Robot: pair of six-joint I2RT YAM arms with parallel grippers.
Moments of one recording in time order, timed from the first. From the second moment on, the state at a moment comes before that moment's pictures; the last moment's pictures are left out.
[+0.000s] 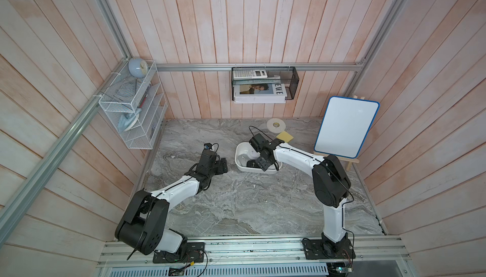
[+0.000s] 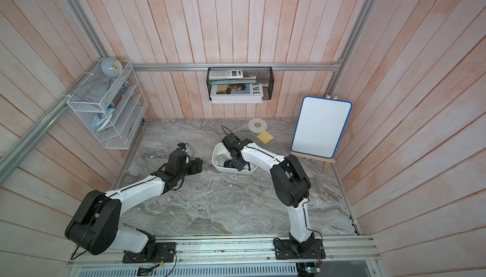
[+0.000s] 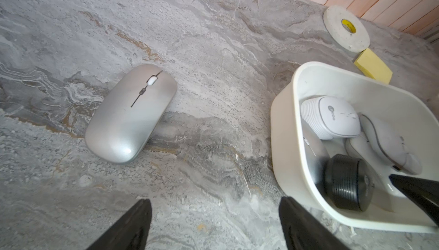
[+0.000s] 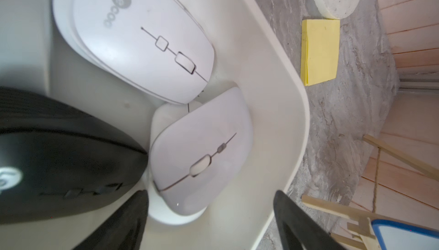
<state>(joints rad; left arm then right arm) -0.41 1.45 0.71 0.05 -0.10 -0.44 0.70 2.03 1.56 -0.83 0.49 -0.03</state>
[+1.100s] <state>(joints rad) -0.41 1.44 0.68 0.09 -0.10 -0.44 0.71 2.14 1.59 -0.73 0.71 -0.08</state>
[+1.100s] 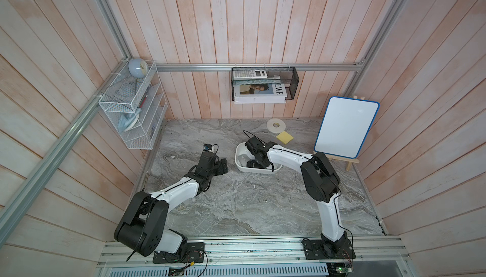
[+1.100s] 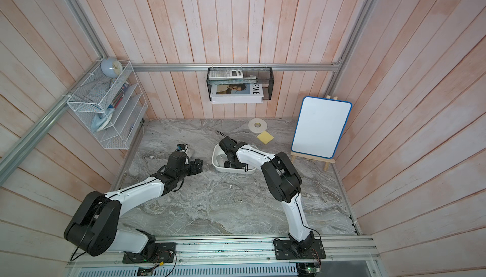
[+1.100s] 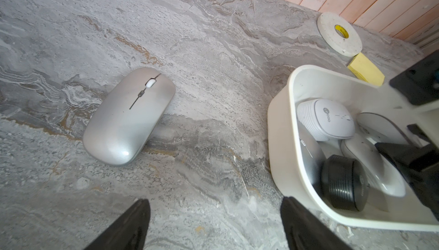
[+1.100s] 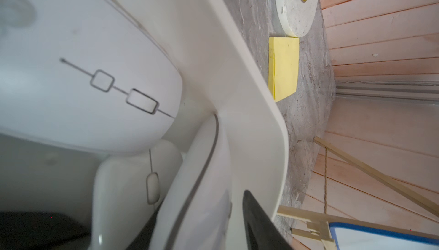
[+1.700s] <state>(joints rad) -0.41 1.43 0.68 0.09 -0.09 -0.44 0.71 2.15 1.60 -0.70 0.73 -0.11</state>
